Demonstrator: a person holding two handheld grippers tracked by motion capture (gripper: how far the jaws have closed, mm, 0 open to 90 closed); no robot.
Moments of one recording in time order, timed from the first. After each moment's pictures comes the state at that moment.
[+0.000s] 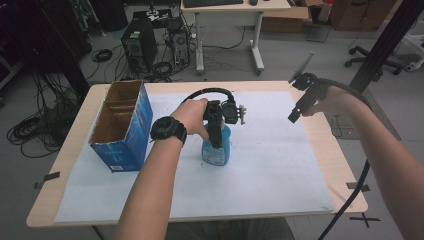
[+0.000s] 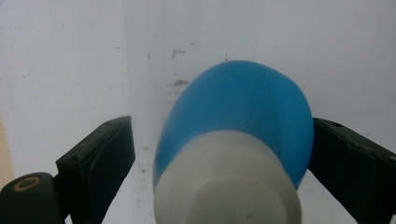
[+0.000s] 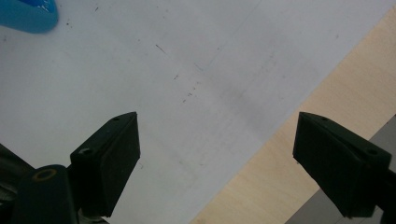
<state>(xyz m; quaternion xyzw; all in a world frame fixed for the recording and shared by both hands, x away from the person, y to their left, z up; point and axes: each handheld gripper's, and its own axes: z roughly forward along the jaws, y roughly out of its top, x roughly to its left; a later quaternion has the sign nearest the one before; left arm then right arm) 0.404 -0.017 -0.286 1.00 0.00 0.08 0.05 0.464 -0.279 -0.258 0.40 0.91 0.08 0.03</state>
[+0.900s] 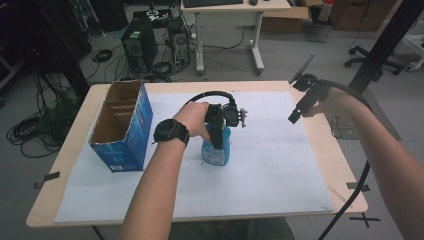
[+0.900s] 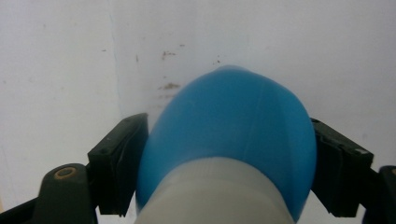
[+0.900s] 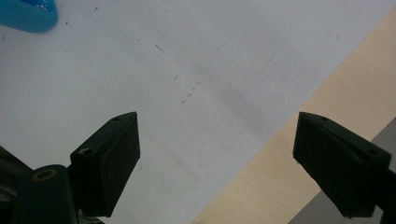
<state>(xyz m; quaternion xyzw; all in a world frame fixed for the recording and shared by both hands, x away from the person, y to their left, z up) 0.404 -0.020 -0.296 1.00 0.00 0.06 0.05 0.463 -0.281 -0.260 0.40 0.91 0.08 0.03</state>
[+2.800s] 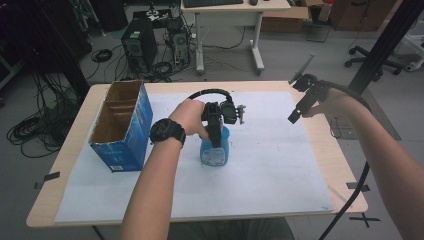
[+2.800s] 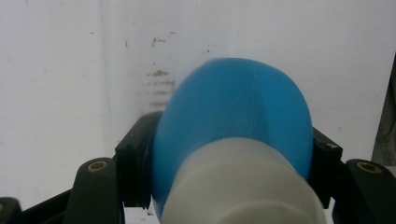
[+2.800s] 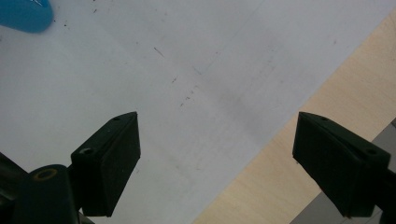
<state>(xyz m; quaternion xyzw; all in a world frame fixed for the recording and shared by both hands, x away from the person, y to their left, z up) 0.407 -0.014 -0.287 1.00 0.03 0.03 0.04 0.462 -0.280 -0.261 0.40 0.91 0.09 0.03</state>
